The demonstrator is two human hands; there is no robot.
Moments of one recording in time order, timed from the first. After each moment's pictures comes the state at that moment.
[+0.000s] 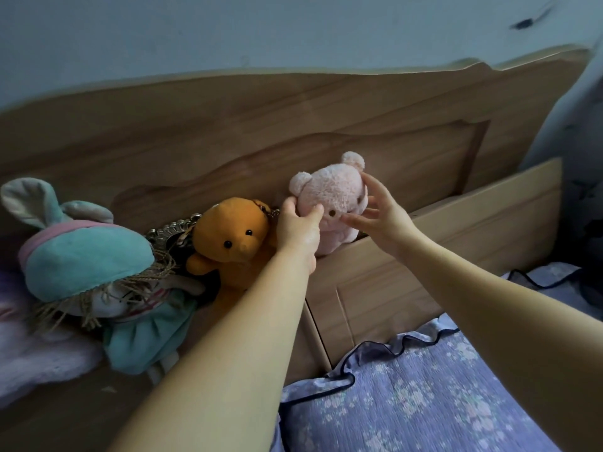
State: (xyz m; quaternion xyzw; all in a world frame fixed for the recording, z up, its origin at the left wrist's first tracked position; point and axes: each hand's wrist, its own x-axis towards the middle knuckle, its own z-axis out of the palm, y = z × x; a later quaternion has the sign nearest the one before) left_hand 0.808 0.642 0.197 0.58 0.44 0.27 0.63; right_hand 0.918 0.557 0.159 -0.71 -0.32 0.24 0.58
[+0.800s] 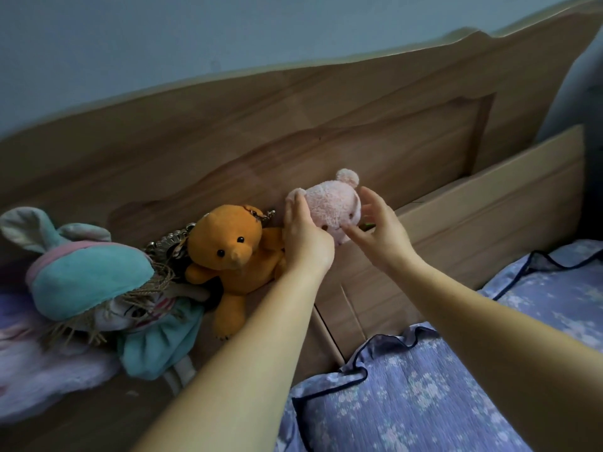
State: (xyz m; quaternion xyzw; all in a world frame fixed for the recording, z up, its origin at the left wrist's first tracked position) left_hand 0.807 0.616 0.203 0.80 0.44 0.15 0.38; right_hand 0.905 0.555 0.122 -0.77 -0.29 0.16 0.54
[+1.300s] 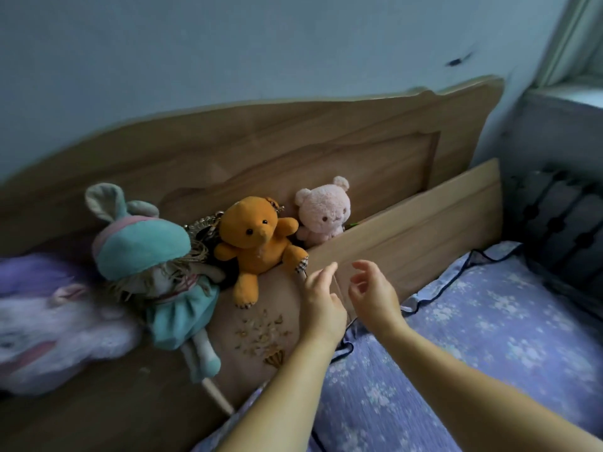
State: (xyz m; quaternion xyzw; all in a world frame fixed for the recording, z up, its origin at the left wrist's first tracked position) left_hand 0.680 0.539 0.186 0.84 0.35 0.13 0.40; right_hand 0.761 0.480 0.139 -0.84 -0.21 0.16 0.47
